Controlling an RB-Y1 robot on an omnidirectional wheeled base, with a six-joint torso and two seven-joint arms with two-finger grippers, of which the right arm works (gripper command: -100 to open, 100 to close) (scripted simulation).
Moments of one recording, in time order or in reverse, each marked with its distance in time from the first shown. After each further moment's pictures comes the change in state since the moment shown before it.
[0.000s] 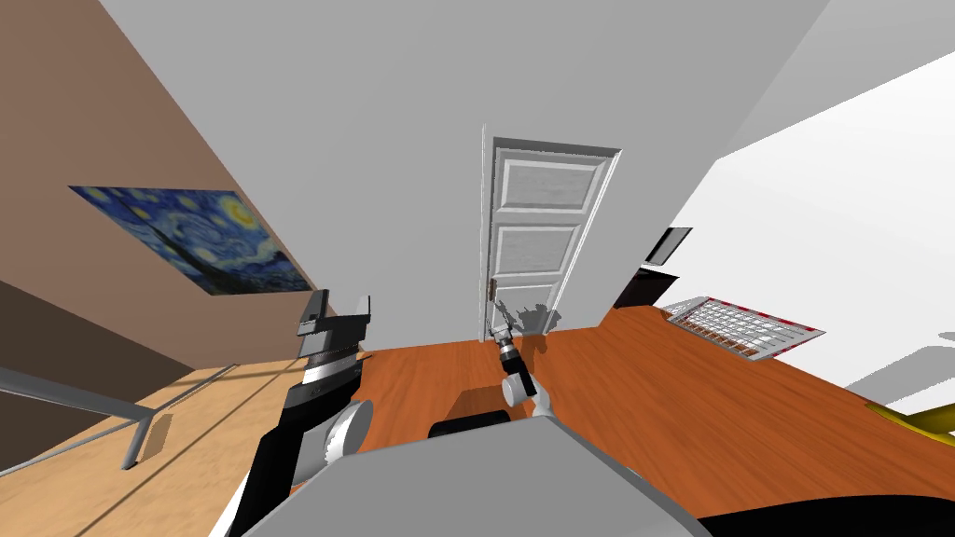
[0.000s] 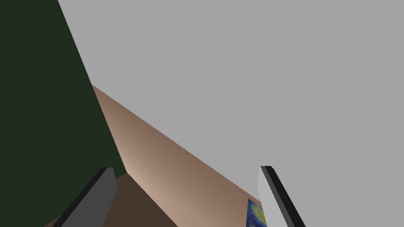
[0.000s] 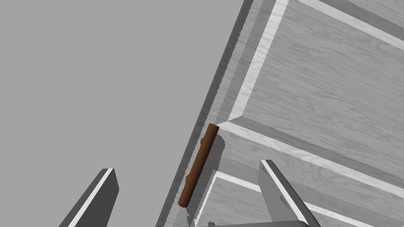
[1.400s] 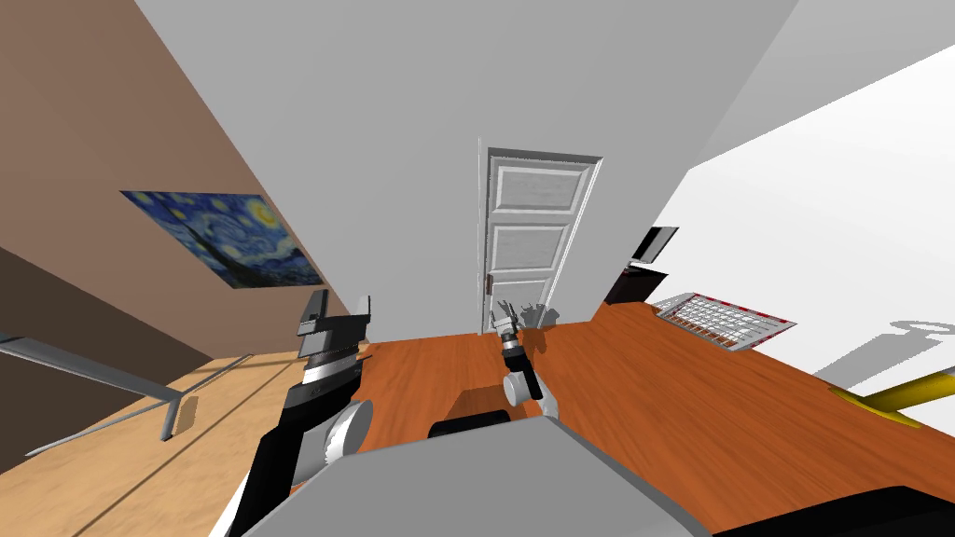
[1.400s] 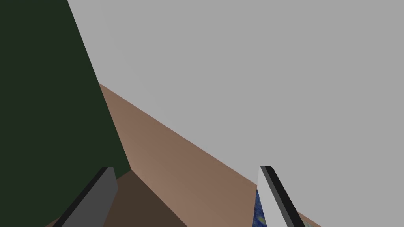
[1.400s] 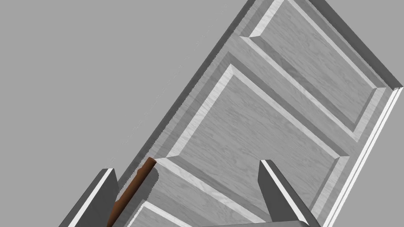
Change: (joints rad) arm 0.139 0.046 -0.084 -0.334 0.132 0.070 0.285
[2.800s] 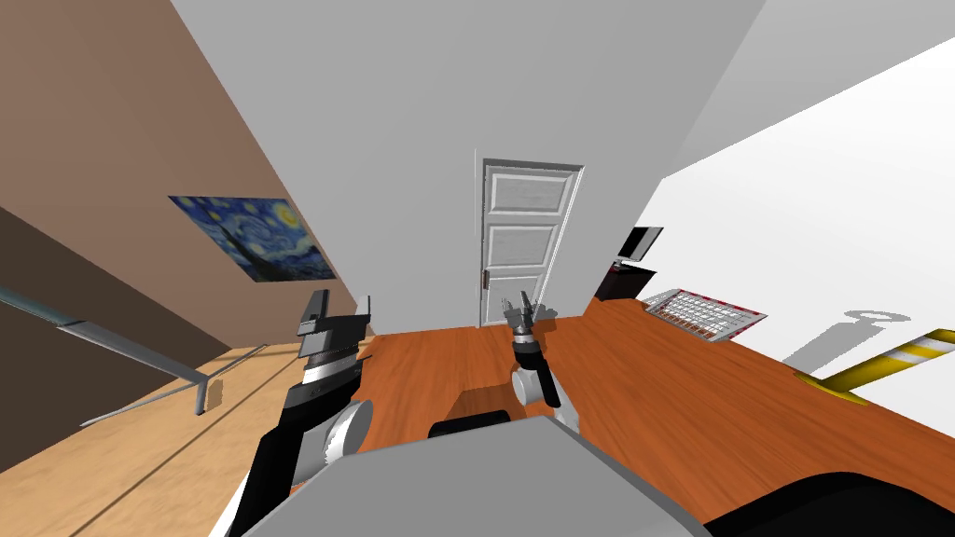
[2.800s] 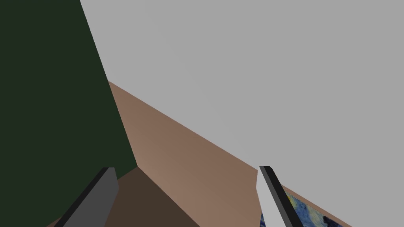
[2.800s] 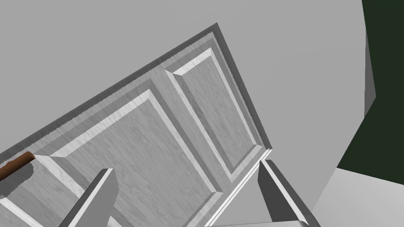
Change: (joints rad) arm 0.141 0.058 -0.103 -0.373 0.142 0.094 0.315
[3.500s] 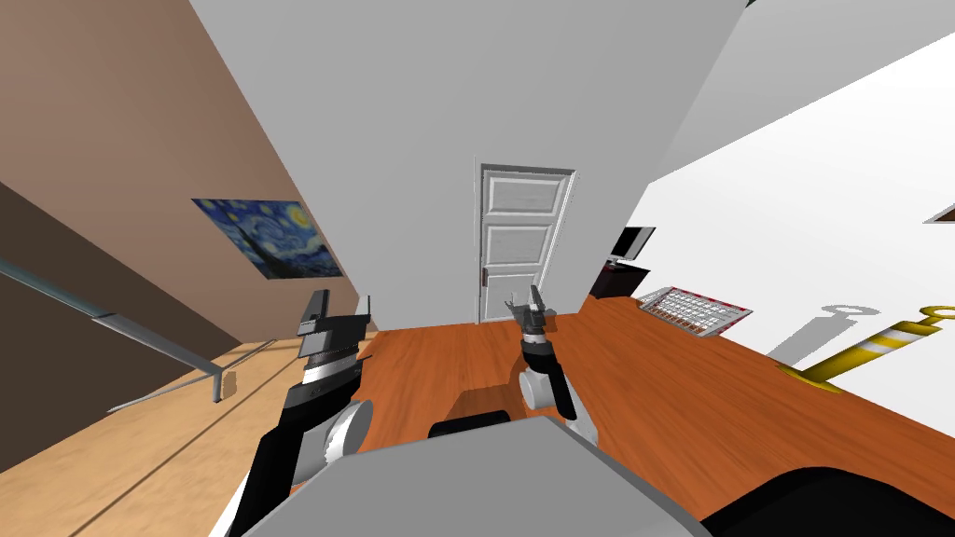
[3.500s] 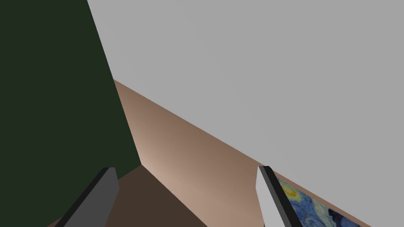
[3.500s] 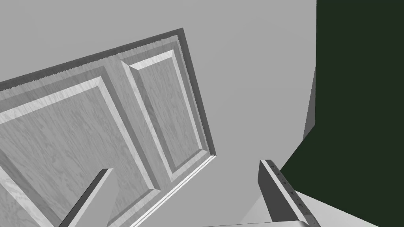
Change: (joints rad) arm 0.081 0.035 -0.043 -0.191 0.071 0.044 0.153
